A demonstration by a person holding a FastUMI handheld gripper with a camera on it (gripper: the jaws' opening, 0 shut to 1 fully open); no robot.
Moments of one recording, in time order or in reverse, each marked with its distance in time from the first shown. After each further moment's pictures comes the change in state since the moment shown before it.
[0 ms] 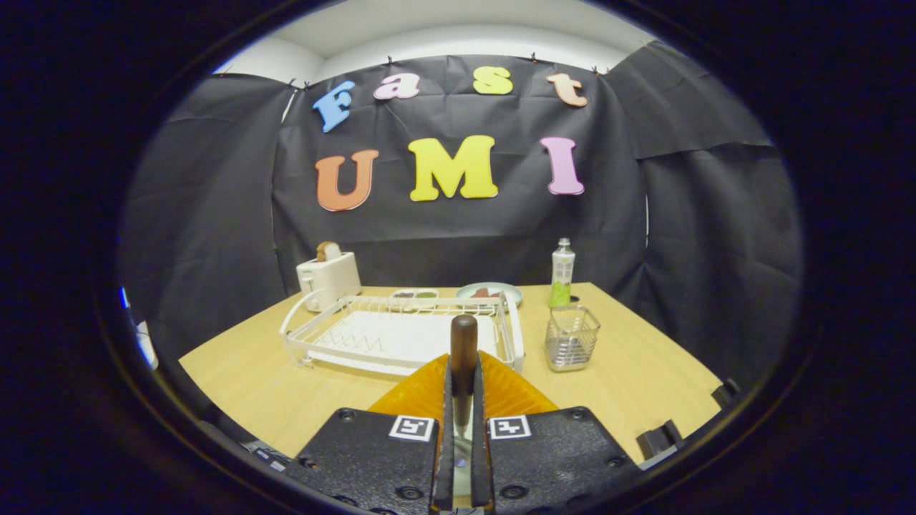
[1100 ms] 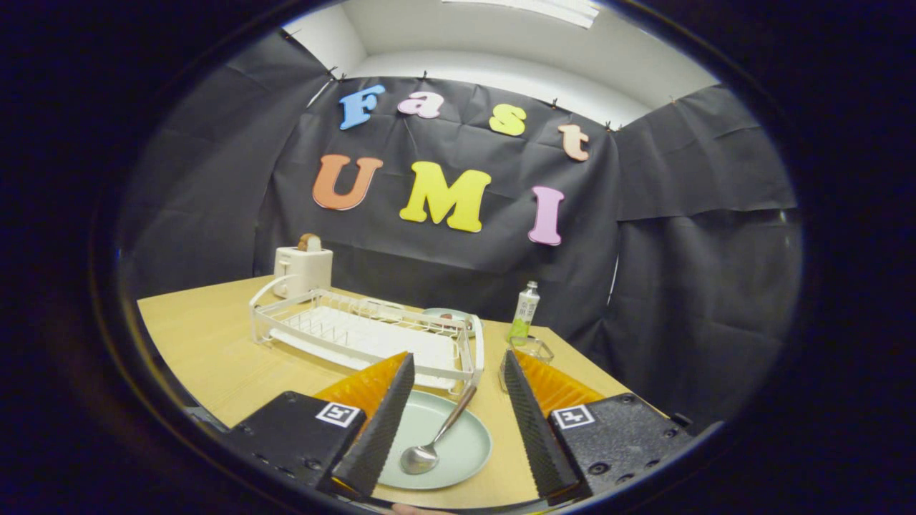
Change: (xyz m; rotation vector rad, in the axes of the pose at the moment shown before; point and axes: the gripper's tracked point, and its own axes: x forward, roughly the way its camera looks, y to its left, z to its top) arm -0.032 -0.026 0.009 -0.229 -0.179 -0.200
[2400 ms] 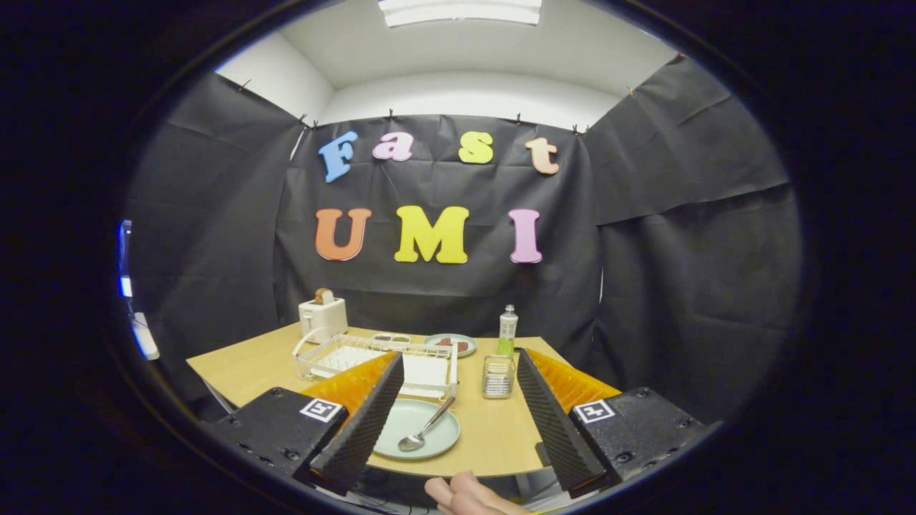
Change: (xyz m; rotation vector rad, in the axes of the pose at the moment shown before) arm -0.134 -0.085 0.071 0.157 -0.065 0.072
